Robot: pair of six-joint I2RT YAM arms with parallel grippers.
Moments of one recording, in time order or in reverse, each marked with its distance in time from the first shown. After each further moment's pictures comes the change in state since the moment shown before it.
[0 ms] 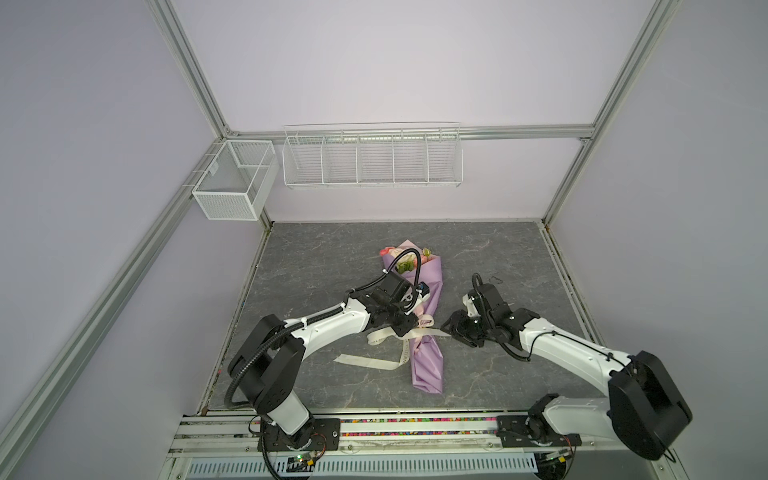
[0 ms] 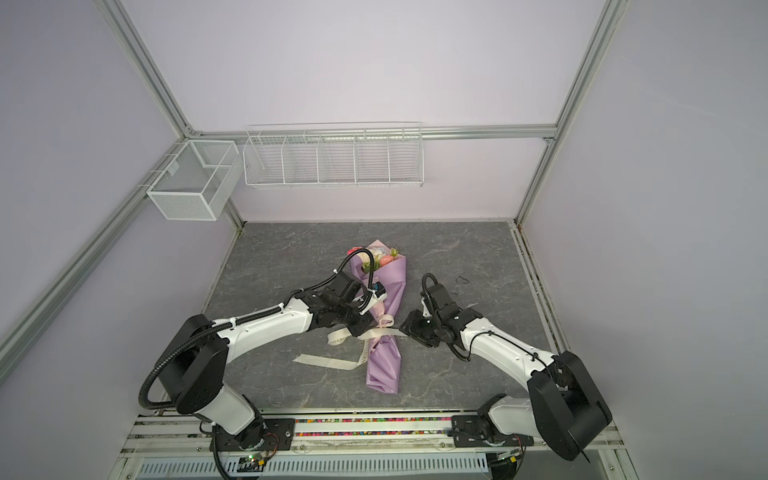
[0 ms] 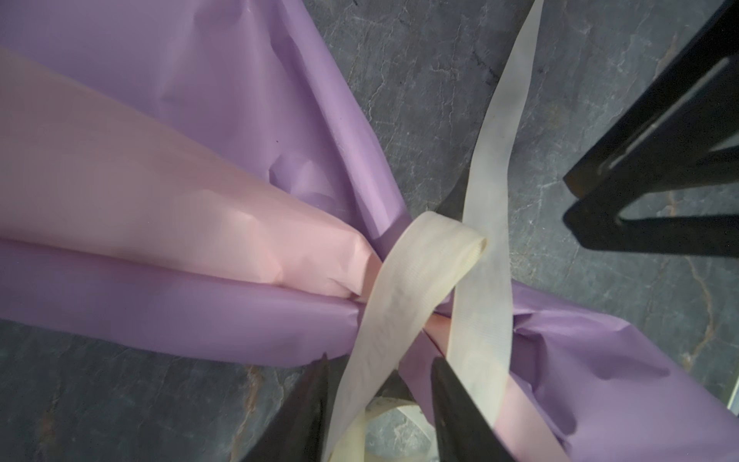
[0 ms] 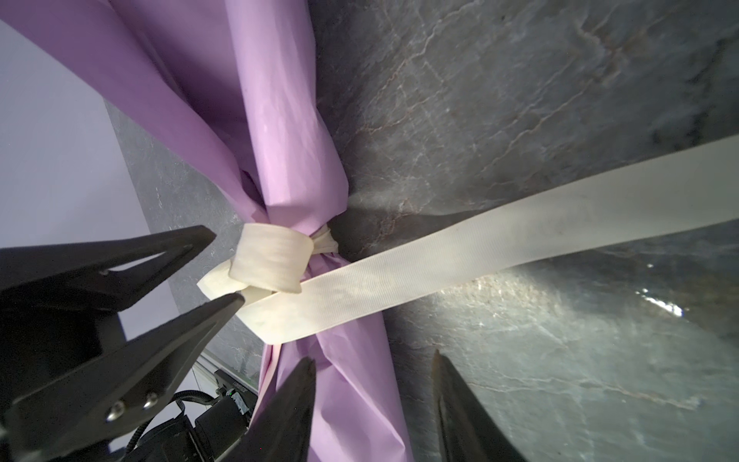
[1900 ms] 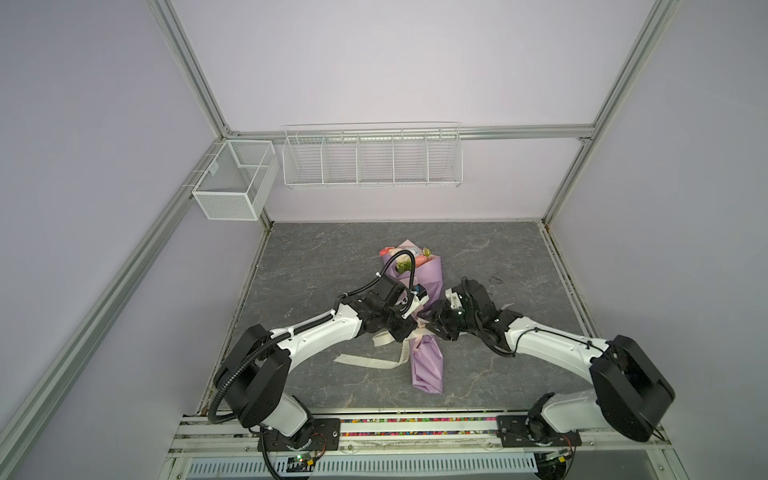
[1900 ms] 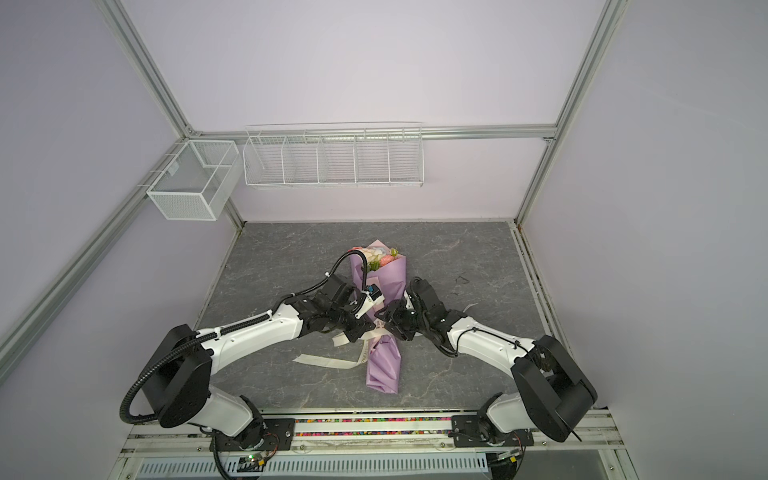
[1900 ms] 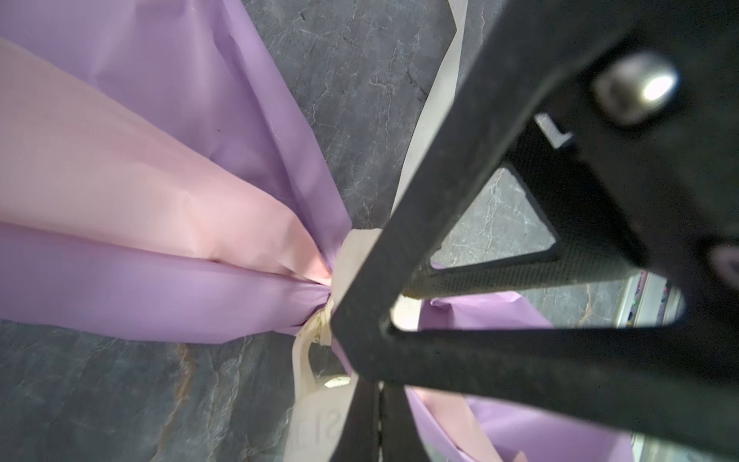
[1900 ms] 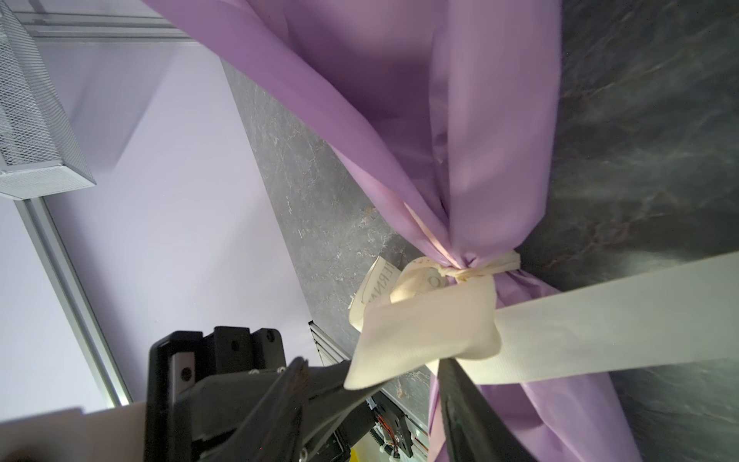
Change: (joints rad) left arm 0.001 -0.110 -0.074 0.012 0.143 -0.089; right arm 0.103 0.109 0.007 0.401 -0.094 0.396
